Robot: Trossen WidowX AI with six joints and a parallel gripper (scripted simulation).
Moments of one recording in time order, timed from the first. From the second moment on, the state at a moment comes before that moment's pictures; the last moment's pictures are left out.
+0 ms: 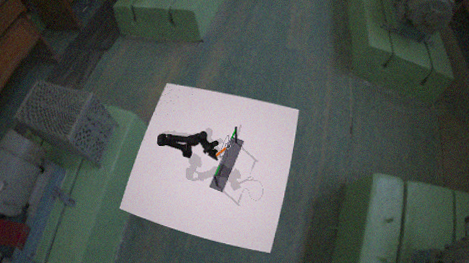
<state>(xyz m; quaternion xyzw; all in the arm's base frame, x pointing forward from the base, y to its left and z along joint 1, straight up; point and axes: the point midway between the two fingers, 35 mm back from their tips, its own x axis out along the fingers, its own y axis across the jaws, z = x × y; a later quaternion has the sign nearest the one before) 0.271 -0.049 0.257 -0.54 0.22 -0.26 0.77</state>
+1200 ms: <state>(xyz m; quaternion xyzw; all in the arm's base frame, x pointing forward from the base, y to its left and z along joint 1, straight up) 0.290 0.031 0.167 -0.17 0.23 -0.17 0.94</state>
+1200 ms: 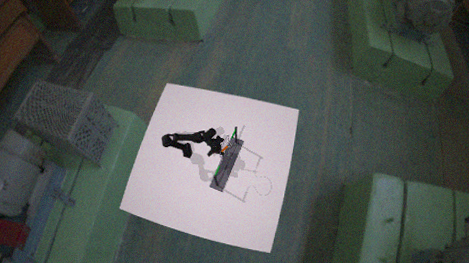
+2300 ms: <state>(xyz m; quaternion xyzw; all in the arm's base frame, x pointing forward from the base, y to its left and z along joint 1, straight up) 0.299 0.102 0.158 0.00 0.23 -0.12 0.97</state>
